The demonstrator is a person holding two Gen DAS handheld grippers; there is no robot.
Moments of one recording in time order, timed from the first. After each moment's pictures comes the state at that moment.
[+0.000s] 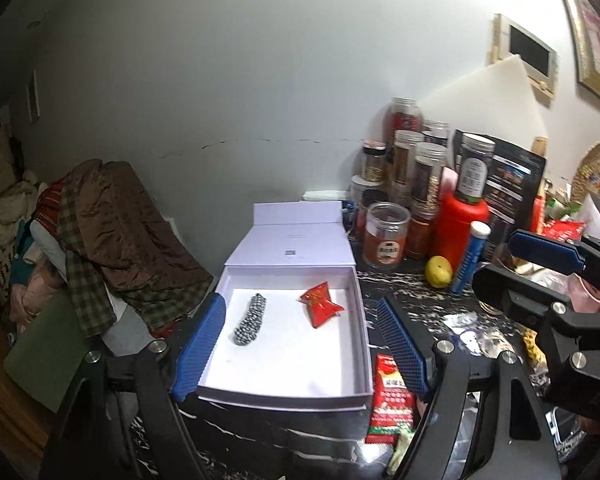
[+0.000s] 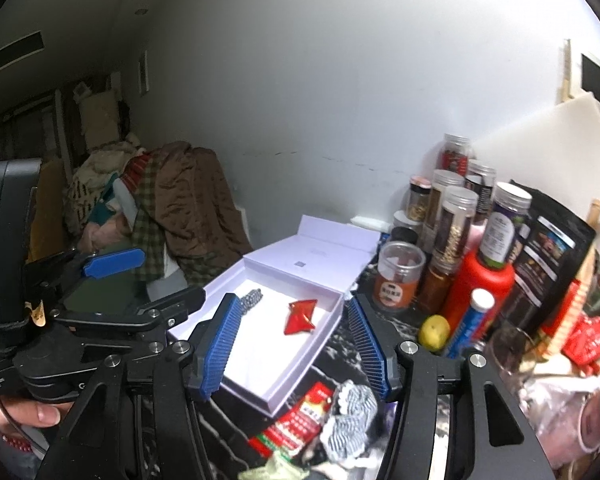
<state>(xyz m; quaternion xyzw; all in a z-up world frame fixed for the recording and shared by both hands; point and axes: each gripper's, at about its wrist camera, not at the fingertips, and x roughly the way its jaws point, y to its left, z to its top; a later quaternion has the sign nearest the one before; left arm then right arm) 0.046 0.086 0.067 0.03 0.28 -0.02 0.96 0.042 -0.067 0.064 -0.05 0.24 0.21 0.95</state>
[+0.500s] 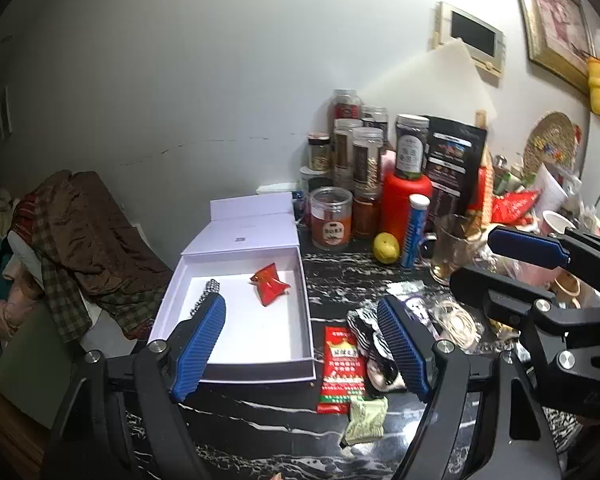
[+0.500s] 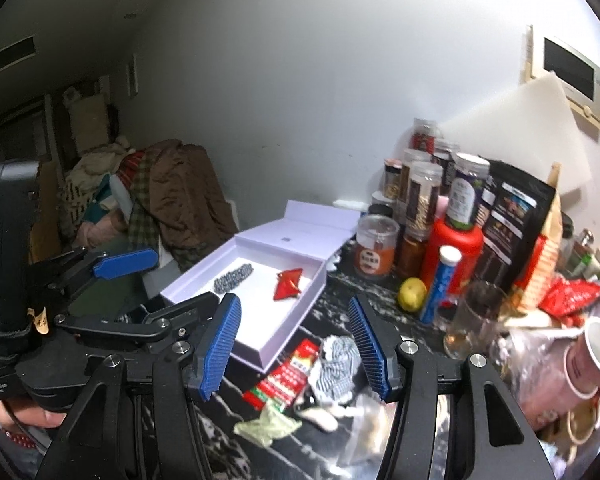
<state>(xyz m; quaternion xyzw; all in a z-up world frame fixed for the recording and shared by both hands) -0.001 0.043 0.053 0.05 0.28 -0.09 0.96 -0.012 -0.101 0.048 -0.03 0.25 0.18 0.95</state>
